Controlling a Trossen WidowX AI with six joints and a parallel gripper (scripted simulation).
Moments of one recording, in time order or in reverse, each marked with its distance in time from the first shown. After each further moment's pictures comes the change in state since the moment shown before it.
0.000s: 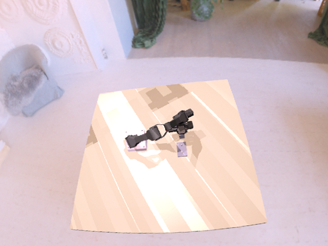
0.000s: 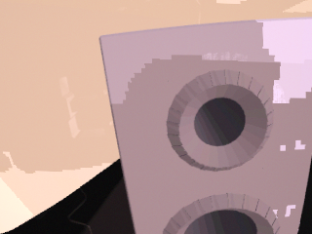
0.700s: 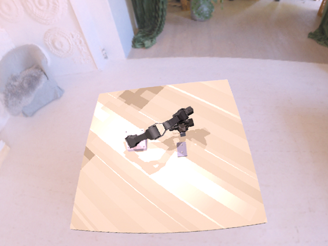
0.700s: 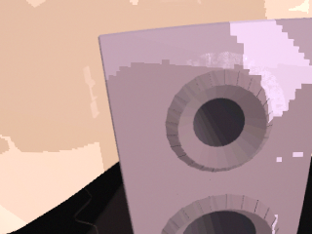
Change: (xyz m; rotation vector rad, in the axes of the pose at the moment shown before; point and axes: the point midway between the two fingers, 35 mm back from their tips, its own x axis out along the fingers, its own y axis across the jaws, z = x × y) arm -0.017 0.008 -0.005 -0.032 0.013 0.036
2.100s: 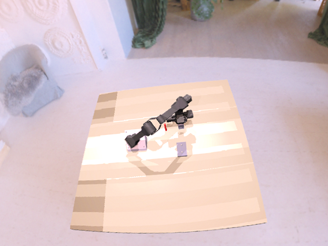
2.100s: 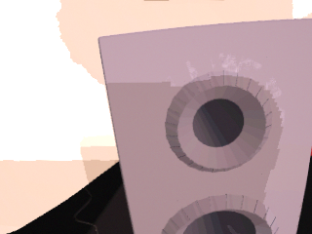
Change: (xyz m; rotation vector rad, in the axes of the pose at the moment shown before) arm -0.112 -0.003 0.006 0.023 -0.013 -0.034
